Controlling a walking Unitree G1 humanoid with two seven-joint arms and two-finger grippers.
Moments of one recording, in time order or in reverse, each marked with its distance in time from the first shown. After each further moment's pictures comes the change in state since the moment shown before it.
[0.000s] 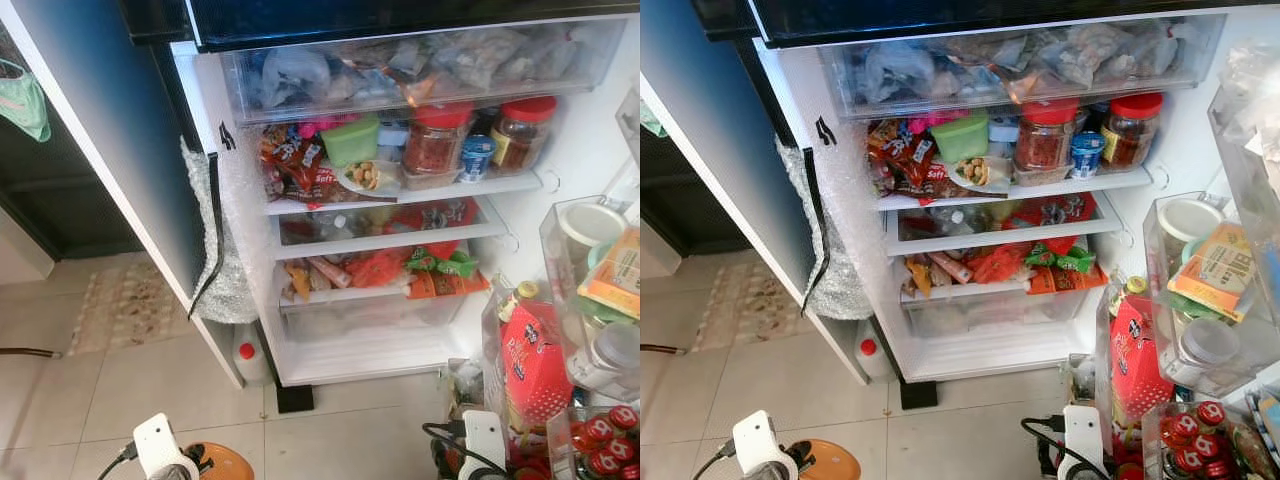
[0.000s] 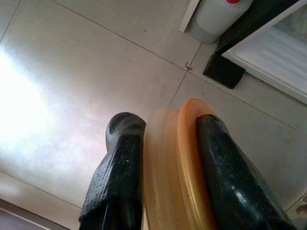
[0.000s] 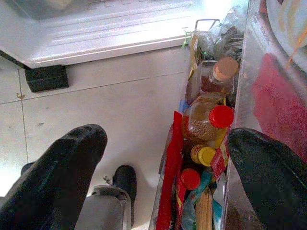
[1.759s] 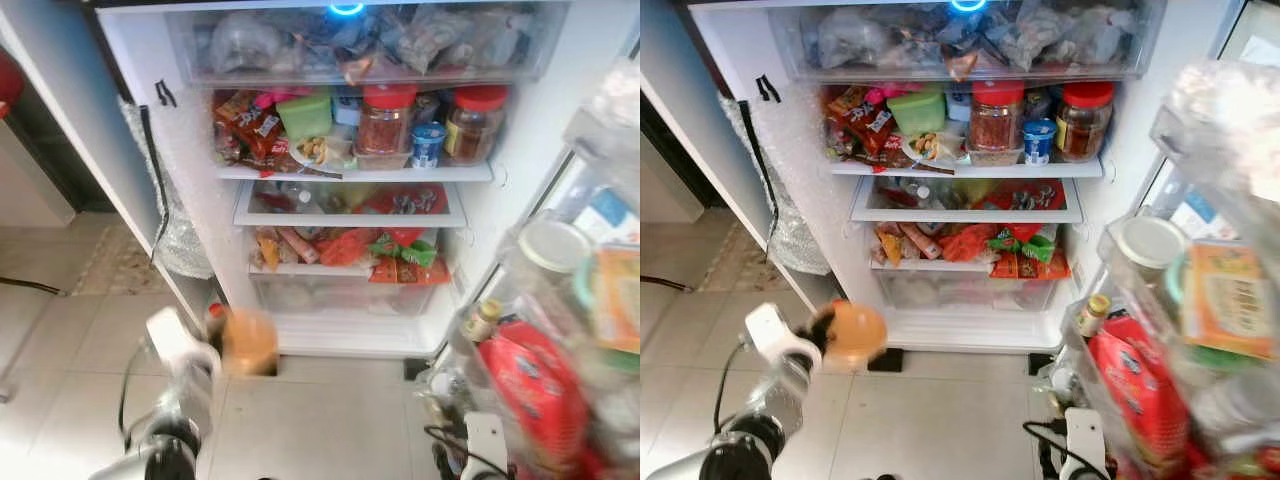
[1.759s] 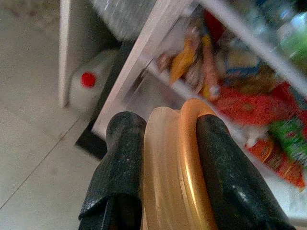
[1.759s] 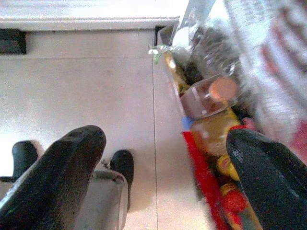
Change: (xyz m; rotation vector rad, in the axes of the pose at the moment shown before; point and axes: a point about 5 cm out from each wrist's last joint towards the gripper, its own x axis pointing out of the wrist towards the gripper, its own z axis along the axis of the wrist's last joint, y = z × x) left arm -0.014 -0.090 0.118 -0.195 -0.467 -0.416; right arm -0.002 -0.003 -0.006 0.004 0.028 0.002
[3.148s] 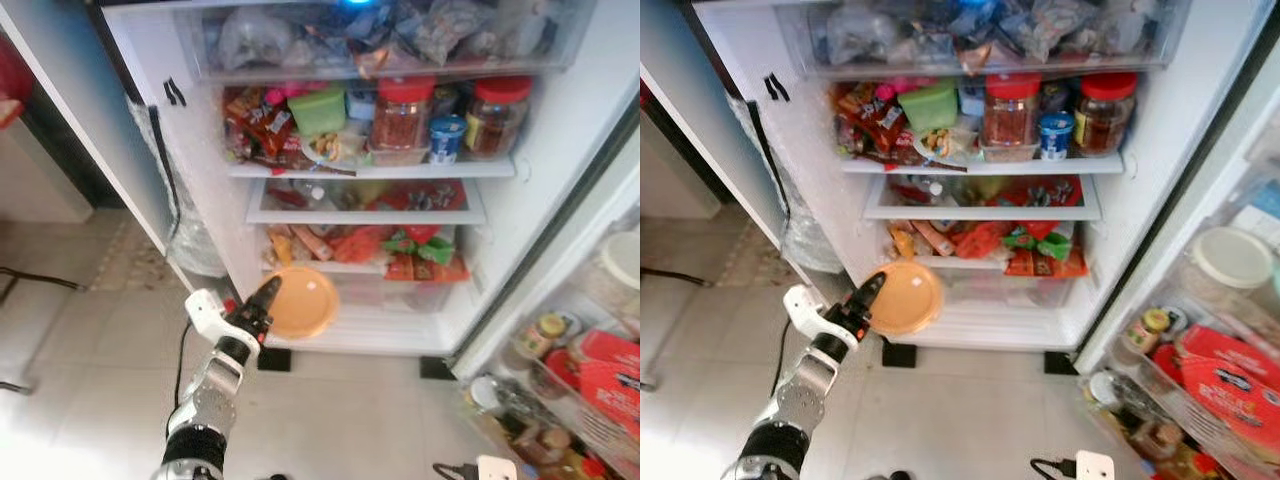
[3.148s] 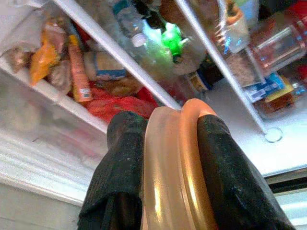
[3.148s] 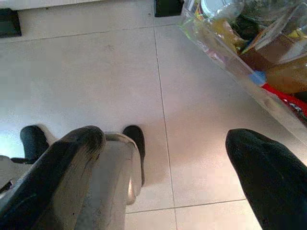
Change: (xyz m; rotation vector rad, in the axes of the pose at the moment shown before) left arm -0.018 -0.068 -0.006 -0.241 0.020 -0.548; right arm -0.017 0.000 -0.049 0.090 0.049 -0.048
